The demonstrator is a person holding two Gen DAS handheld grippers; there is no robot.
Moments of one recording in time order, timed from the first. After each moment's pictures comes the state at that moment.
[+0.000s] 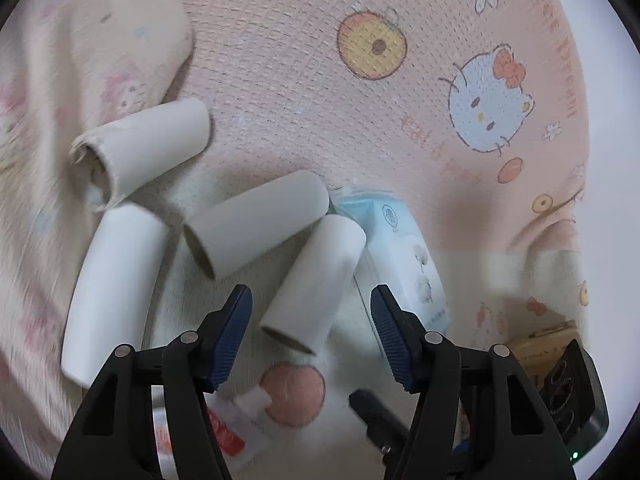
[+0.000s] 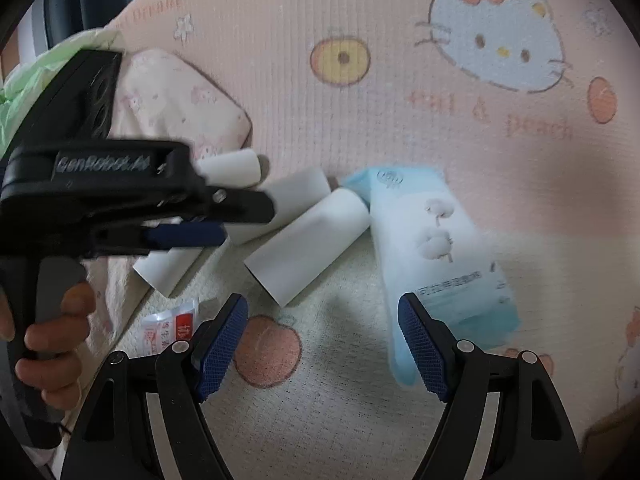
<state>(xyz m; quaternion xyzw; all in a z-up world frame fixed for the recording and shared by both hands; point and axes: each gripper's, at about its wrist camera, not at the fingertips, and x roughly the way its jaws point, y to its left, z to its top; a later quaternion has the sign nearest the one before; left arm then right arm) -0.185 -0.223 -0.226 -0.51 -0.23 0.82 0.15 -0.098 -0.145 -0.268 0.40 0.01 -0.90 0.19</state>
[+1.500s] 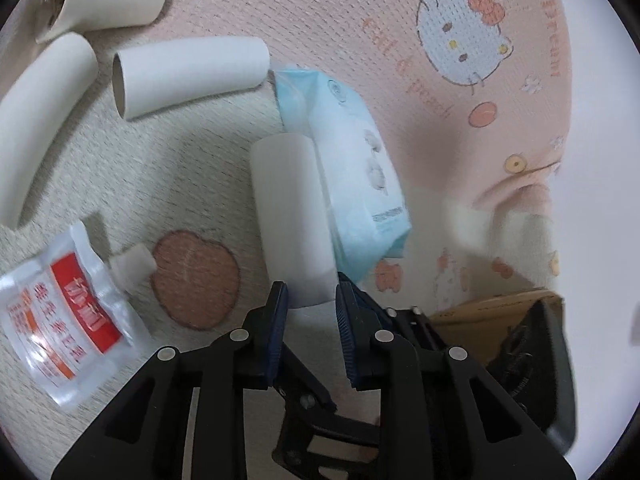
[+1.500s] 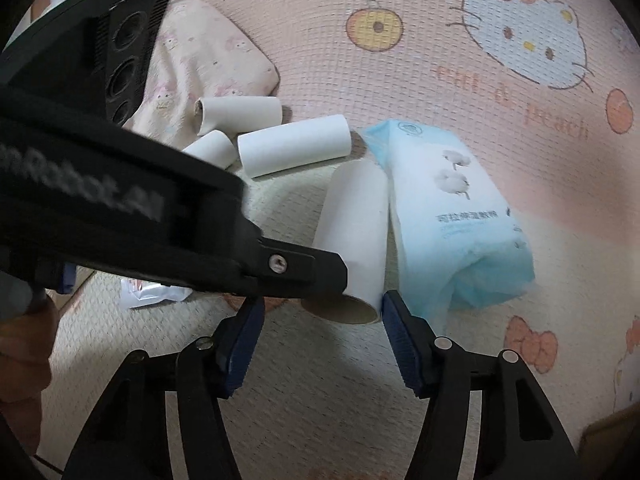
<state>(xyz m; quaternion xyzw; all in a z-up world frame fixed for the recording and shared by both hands) -0.131 -0.177 -0.257 -0.55 -0.30 0.75 0.21 -0.064 -0.134 -0.297 0.41 0.07 -0.88 0.22</state>
